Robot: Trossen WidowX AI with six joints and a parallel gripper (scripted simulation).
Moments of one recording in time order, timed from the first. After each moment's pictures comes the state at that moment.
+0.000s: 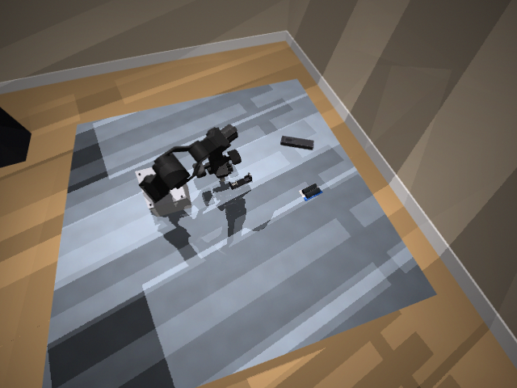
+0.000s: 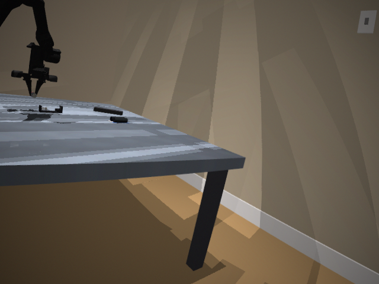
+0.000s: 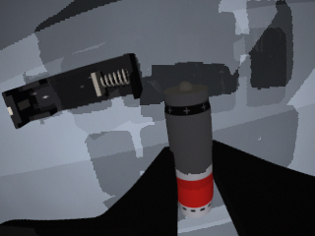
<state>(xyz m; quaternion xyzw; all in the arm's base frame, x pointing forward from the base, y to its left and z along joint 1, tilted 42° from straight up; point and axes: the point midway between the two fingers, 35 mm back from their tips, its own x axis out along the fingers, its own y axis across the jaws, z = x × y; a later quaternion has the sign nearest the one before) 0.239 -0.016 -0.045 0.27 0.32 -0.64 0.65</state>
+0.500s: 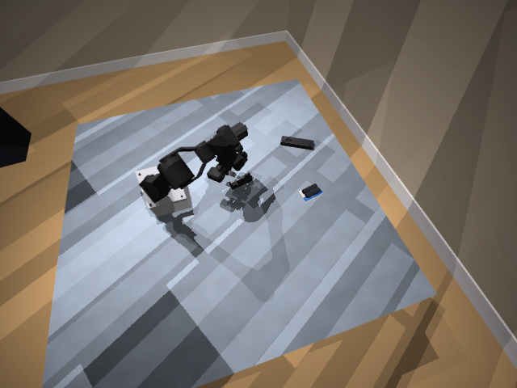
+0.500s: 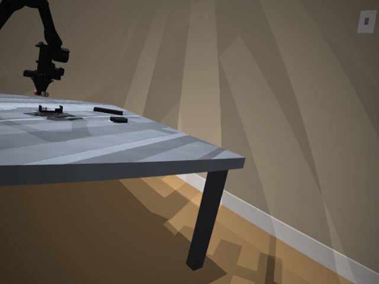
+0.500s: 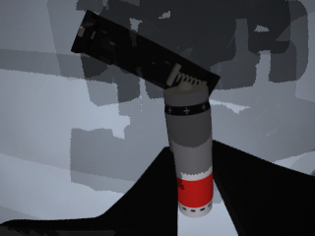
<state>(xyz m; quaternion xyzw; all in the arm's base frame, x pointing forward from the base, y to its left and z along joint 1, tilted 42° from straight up) 0.273 -0.017 -0.033 0.04 0.52 -0.50 0.70</state>
